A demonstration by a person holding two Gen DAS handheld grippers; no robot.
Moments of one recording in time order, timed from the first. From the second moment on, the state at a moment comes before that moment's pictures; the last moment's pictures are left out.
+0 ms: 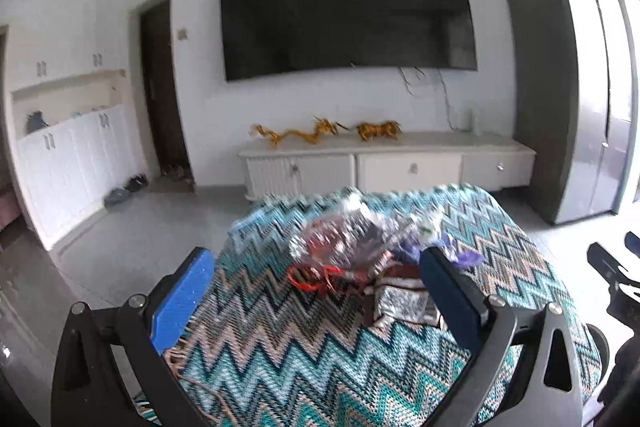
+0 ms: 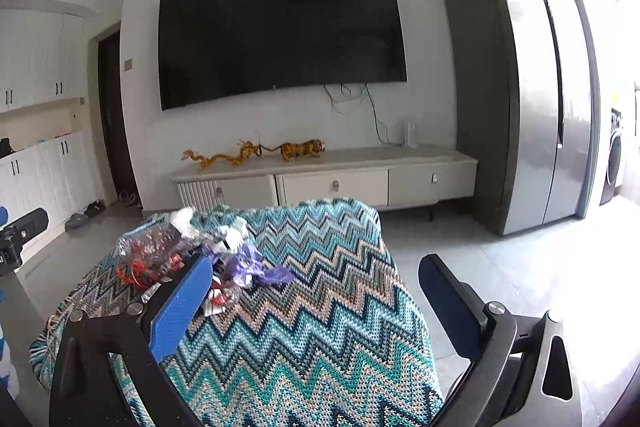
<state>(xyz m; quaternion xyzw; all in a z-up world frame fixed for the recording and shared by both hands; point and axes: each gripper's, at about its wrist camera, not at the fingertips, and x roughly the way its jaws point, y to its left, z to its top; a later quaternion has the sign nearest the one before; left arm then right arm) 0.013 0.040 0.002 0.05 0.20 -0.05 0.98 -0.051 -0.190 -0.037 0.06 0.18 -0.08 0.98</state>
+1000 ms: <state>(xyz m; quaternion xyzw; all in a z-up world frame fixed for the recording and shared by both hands) 0.143 -0.022 -0.107 0.02 0.41 -0.25 0.88 0.073 -0.203 -0.094 0.04 0.31 -0.01 0.95</state>
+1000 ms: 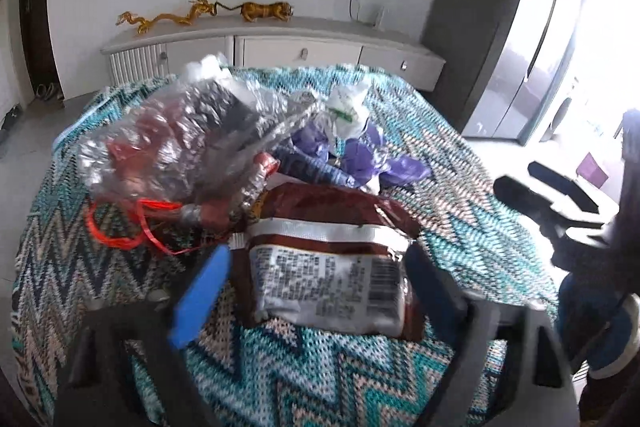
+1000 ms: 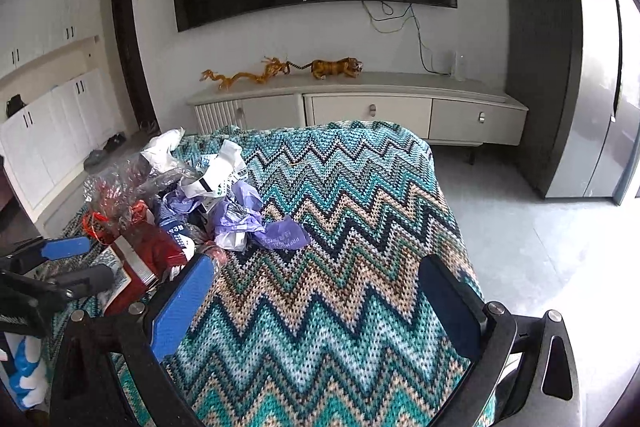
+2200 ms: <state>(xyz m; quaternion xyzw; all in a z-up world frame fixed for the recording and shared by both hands) 0.120 0.032 -0.119 -0.09 0.46 -0.34 0.81 0.168 -0.190 -0.135 0.09 0.40 0.15 0.90</state>
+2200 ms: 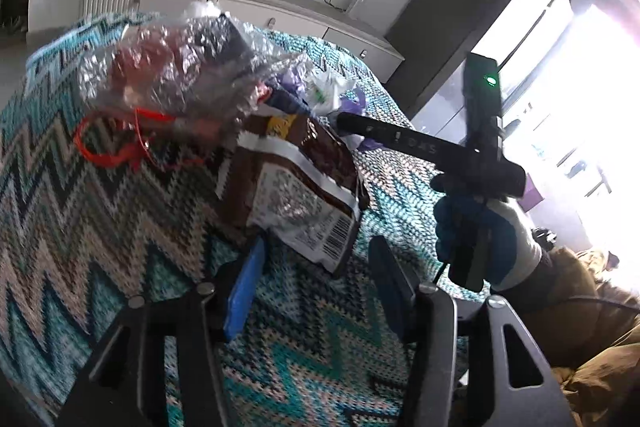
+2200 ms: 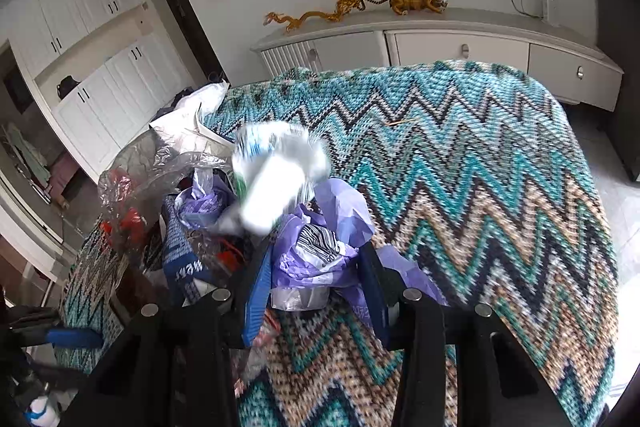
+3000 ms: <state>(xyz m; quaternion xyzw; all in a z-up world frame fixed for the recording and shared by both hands) 0.132 0.020 -0.138 -0.21 0.50 -0.37 0.75 0.063 -0.223 -0.091 0.09 0.35 0.10 0.93</state>
